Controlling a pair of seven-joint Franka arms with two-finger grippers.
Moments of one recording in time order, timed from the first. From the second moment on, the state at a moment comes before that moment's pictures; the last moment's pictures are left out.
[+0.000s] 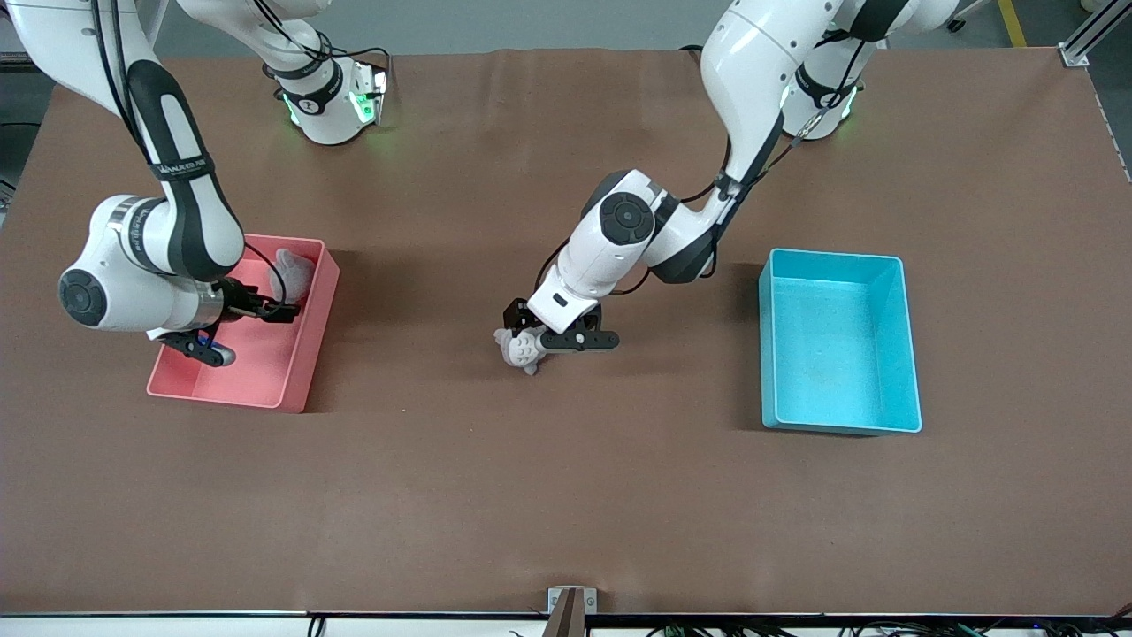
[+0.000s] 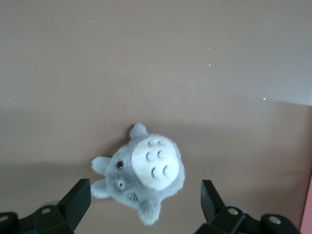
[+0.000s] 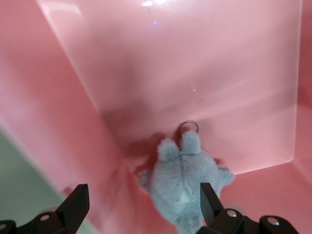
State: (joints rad) left arm -0.72 0.74 -0.10 -1.52 -0.24 2.62 -0.71; right arm 0.09 0.31 -0.17 -2.12 0.20 2.05 0.21
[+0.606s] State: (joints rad) left arm -0.78 0.83 -0.10 -1.48 -0.24 2.67 -0.71; right arm 0.06 0.33 -0.16 -2.22 0.19 2.11 0.12
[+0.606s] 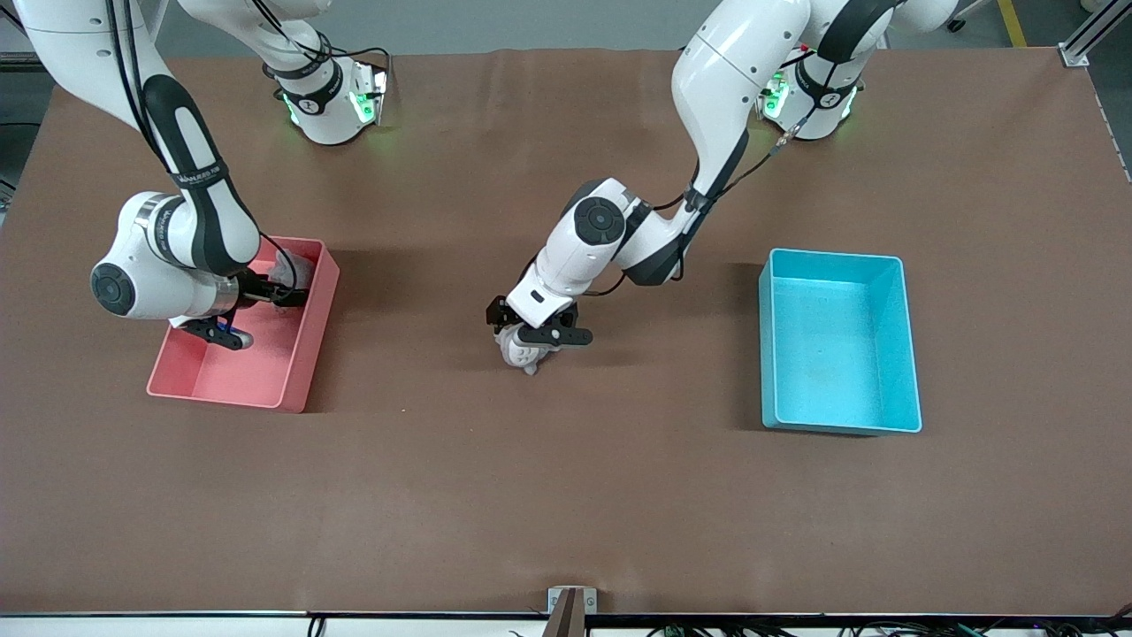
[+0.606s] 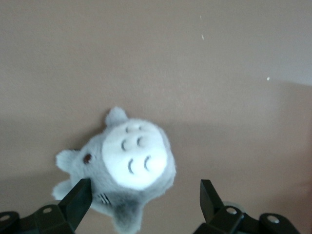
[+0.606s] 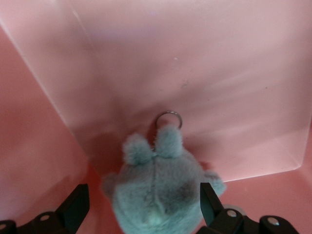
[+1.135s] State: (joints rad) left arm -0.77 0.89 -0.09 -1.47 -0.24 2.73 -0.70; right arm 0.03 0.37 -0.16 -2.22 0.19 2.04 0.11
